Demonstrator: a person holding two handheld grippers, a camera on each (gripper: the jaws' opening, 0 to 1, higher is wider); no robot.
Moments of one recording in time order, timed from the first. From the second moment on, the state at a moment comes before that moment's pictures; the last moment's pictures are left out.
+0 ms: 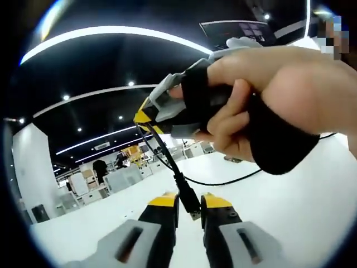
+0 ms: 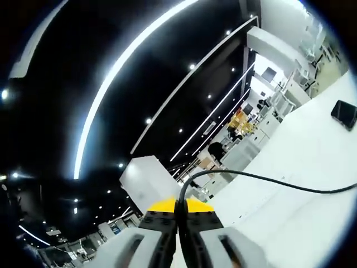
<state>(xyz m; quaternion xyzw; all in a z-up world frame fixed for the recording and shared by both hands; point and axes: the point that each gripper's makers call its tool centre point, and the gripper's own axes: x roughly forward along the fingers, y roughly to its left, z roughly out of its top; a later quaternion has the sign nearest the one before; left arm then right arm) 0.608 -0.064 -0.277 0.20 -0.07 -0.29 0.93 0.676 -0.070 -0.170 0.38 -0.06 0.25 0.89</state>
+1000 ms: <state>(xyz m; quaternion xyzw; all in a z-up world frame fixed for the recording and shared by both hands) 0.611 -0.051 -0.280 0.17 -0.05 -0.37 0.91 0.674 -0.096 -0.178 0.37 -0.07 0.21 0.90</state>
